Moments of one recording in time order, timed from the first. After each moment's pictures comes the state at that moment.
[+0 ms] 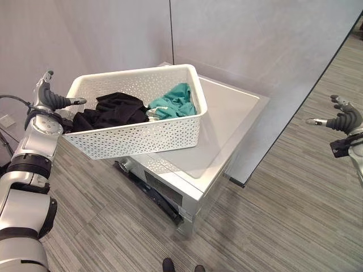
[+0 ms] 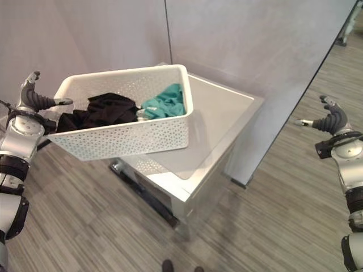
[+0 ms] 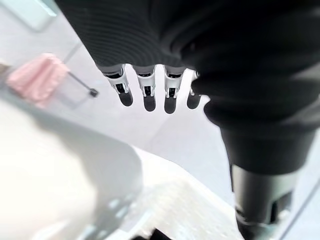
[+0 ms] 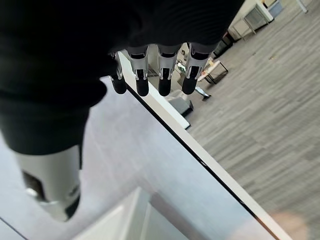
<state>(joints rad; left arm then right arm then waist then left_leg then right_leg) -0.90 0.86 -0.32 0.97 -0.12 0.00 0.25 -0.57 -1.03 0.16 0.60 0.18 0.03 -0.07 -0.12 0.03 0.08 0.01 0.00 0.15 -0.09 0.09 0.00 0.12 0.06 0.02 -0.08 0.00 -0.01</state>
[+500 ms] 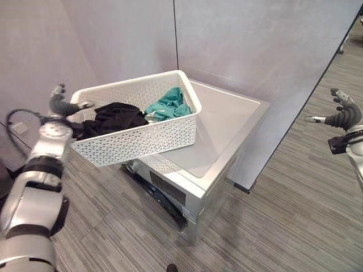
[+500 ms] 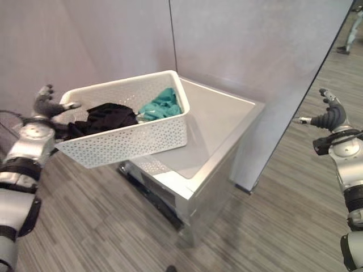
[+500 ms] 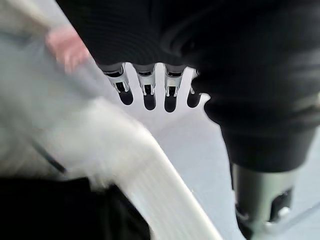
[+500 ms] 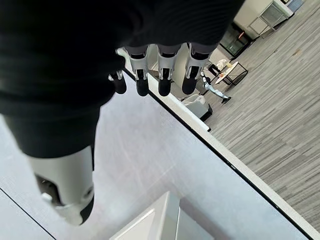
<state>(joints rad) -0.97 0.71 -0.32 1.03 -0.40 -0.05 0.20 -0.59 -1.03 0.19 0.60 0.20 0.00 -0.09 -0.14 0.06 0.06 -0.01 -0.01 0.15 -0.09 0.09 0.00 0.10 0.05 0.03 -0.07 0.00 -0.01</state>
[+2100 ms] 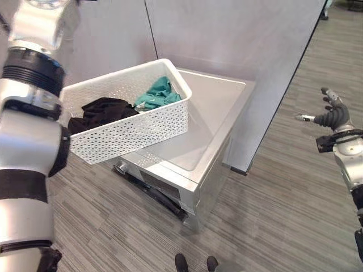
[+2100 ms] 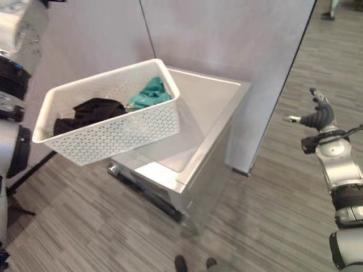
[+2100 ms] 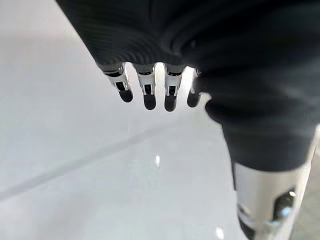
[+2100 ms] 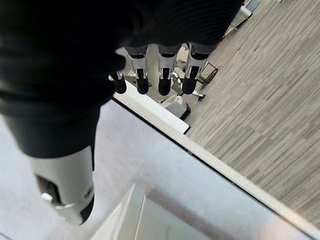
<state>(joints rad) -1.64 0.77 -0.55 0.94 -0.63 -0.16 0.21 -0.52 -0.95 0.14 0.57 0.22 -0.01 -0.12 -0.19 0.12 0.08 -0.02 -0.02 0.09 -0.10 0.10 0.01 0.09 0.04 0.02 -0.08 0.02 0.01</state>
